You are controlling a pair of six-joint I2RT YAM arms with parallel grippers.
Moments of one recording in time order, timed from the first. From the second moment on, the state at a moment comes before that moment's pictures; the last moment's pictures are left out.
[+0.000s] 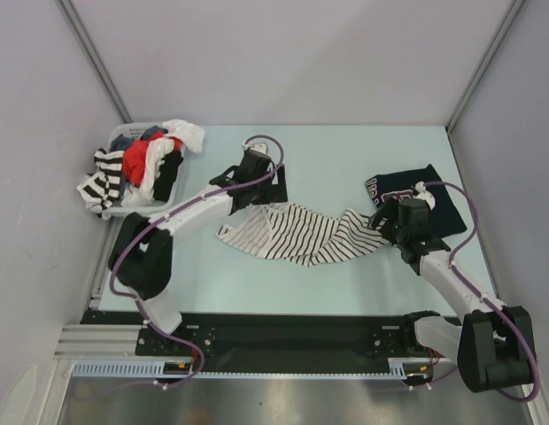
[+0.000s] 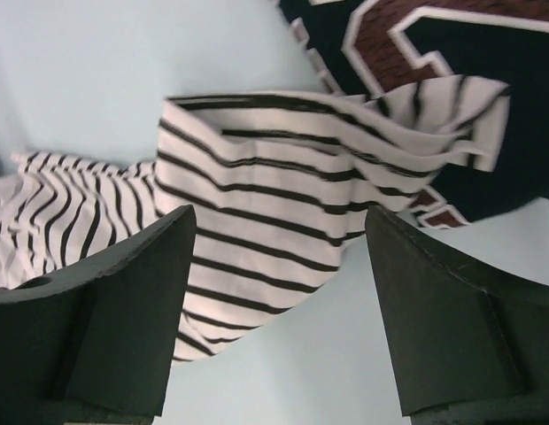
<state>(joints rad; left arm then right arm) -0.59 1.68 1.27 -0.33 -0.16 -0.54 0.14 1.07 0.53 -0.09 0.14 0.62</state>
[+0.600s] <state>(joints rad) -0.52 2.01 1.41 -0.38 -0.04 -0.47 0.20 1.17 0.55 -0.02 0.02 0.57</state>
